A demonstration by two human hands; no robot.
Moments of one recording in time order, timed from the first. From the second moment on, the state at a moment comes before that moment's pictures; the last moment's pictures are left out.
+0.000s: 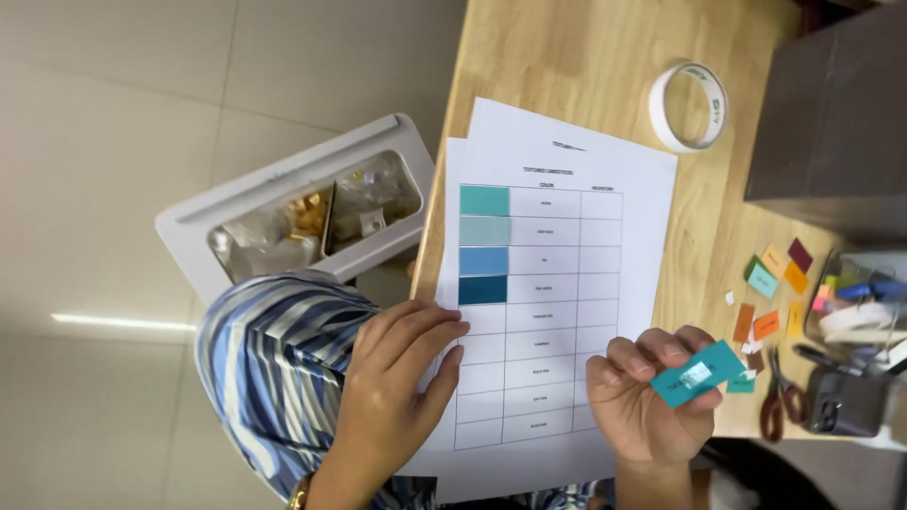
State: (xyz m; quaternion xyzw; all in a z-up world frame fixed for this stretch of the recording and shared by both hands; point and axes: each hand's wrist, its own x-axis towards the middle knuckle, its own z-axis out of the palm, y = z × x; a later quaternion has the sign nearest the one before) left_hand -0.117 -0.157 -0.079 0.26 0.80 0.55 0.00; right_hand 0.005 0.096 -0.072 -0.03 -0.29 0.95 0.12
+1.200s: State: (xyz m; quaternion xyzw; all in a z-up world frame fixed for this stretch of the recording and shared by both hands) left_hand -0.126 -0.162 -0.086 0.27 0.77 0.58 -0.04; right_hand -0.083 0.035 -0.049 0.19 -0.96 0.19 0.08
